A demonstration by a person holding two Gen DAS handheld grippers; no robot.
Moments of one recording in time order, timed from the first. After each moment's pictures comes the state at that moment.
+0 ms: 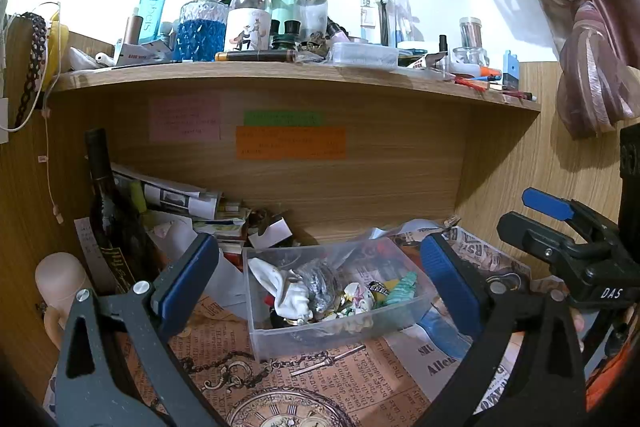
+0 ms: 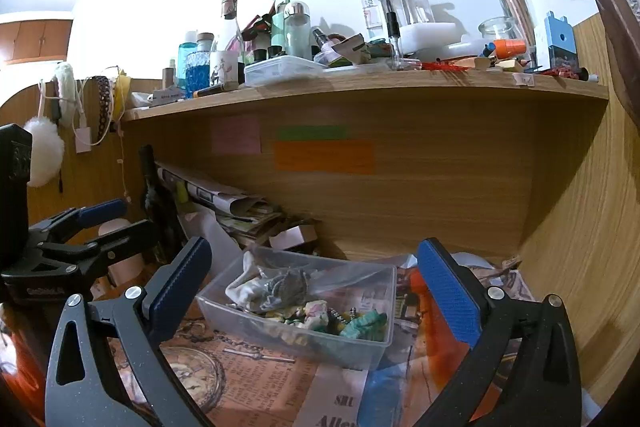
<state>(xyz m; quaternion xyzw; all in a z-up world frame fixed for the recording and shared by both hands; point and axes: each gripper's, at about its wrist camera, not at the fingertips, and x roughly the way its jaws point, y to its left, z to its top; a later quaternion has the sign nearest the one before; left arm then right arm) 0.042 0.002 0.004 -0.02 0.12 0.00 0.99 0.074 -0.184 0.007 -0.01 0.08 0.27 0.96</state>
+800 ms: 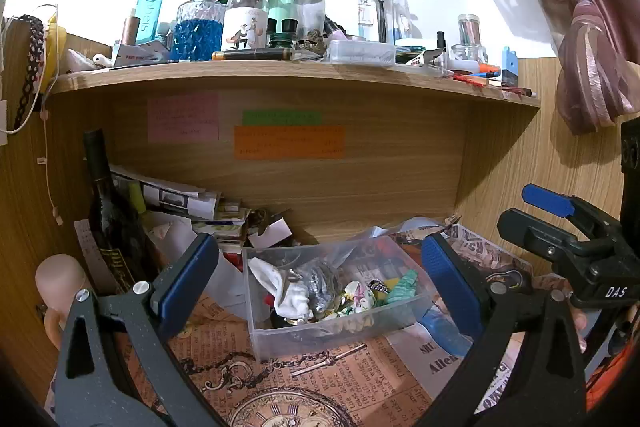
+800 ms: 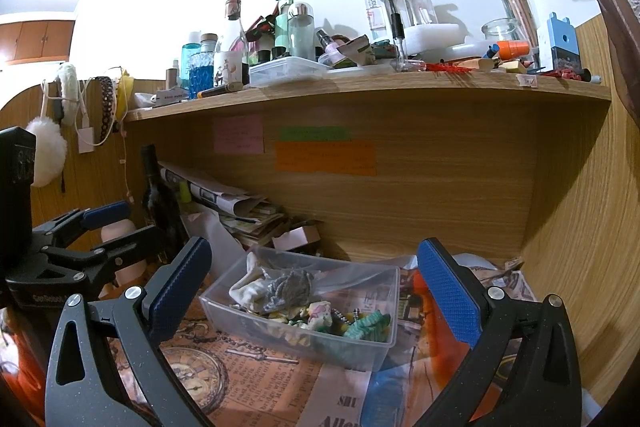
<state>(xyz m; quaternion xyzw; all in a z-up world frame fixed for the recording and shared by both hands) 0.044 0.000 0.002 -0.02 0.12 0.00 0.99 0.073 -0.184 0.006 -0.02 0.07 0.27 0.96</state>
